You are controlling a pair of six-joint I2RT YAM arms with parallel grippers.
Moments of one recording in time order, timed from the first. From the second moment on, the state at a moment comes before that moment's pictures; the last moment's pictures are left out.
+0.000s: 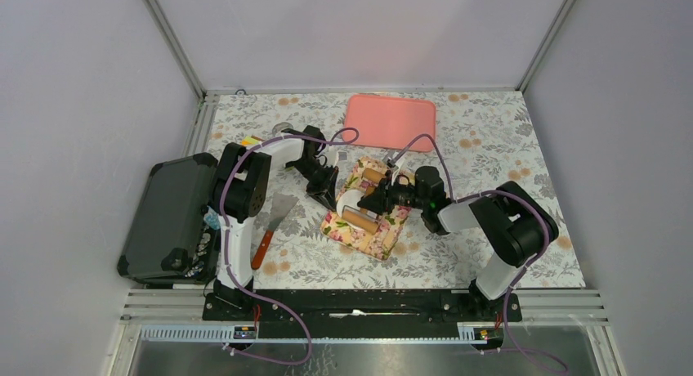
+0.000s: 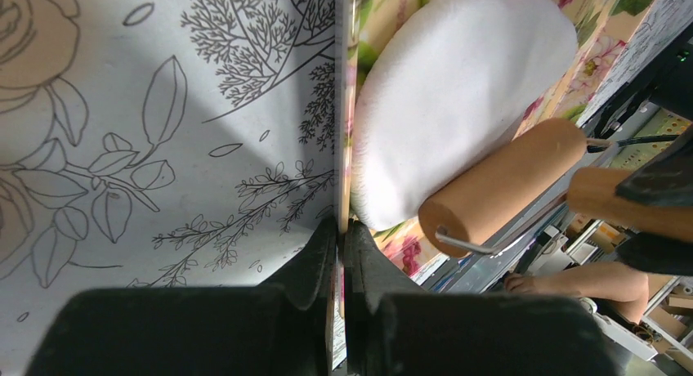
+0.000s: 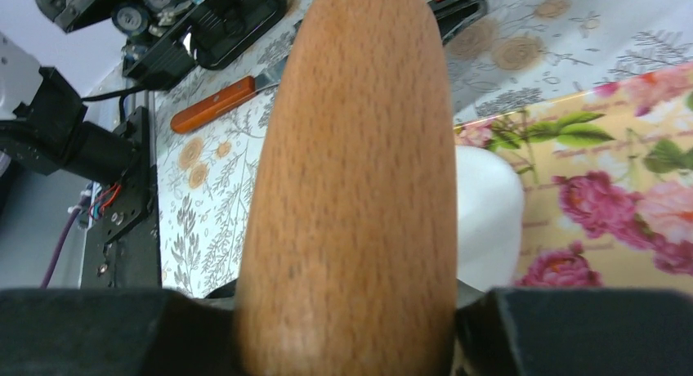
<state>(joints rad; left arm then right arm) -0.38 2.14 1.46 -0.90 0.66 0.02 0.52 1.70 0.52 0.94 -0.71 0.35</state>
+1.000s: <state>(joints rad) -0.38 2.13 1.46 -0.89 0.66 0.01 0.57 1.73 0.50 0.99 -0.79 0.22</state>
